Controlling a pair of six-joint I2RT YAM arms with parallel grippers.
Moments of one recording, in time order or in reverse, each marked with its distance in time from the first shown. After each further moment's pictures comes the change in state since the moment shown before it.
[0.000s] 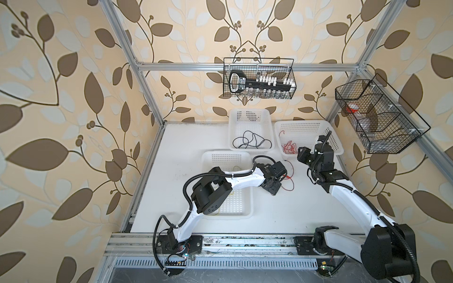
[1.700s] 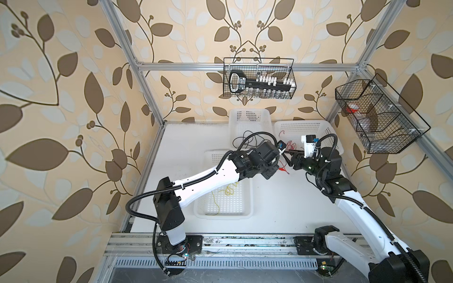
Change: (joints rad) left arm 0.009 -0.484 -0.006 -0.076 -0.098 0.356; right arm 0.081 -0.184 -0.015 0.010 -0.568 -0.146
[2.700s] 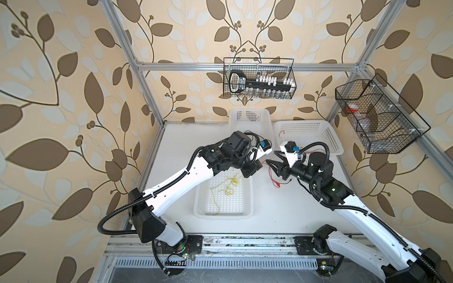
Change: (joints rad) left arm 0.188 -0.222 -0.135 -0.062 0.480 0.259; right arm 0.319 -0.051 0.047 -0.021 0.163 -0.402
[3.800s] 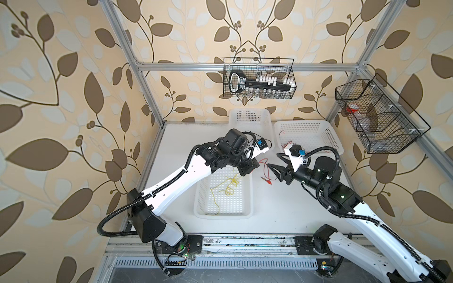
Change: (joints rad) left arm 0.046 0.016 0.004 -0.028 0.055 0.031; right arm 0.066 -0.101 0.021 -0.090 0.021 0.038
